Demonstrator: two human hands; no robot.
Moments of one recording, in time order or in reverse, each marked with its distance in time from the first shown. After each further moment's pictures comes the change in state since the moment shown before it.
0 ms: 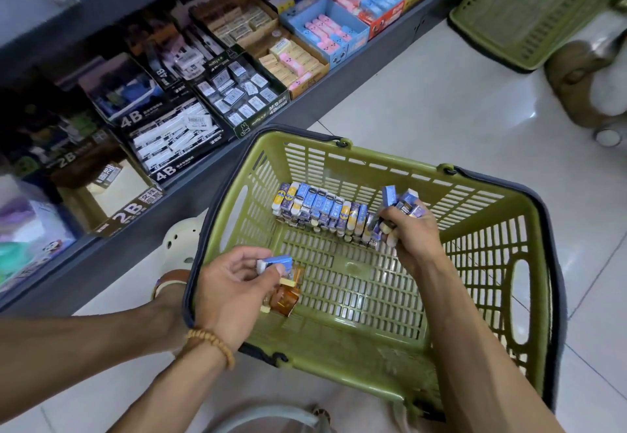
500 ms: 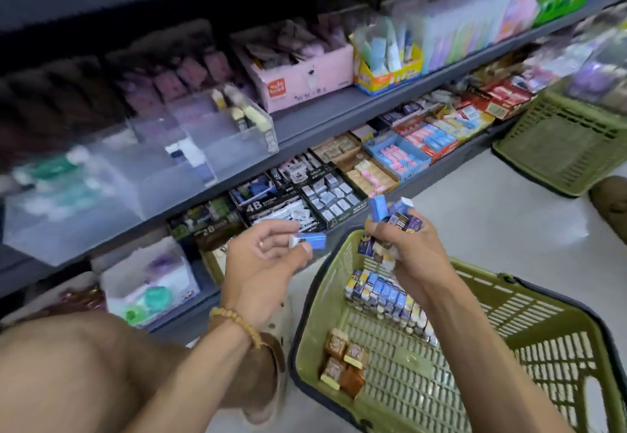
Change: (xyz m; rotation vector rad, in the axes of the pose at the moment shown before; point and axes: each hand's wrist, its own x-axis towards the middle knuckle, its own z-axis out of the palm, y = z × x) left_hand -0.005 0.127 -0.110 -0.270 0.083 0.321; right_hand -0.117 -0.115 0.158 0.015 -0.464 -0.233
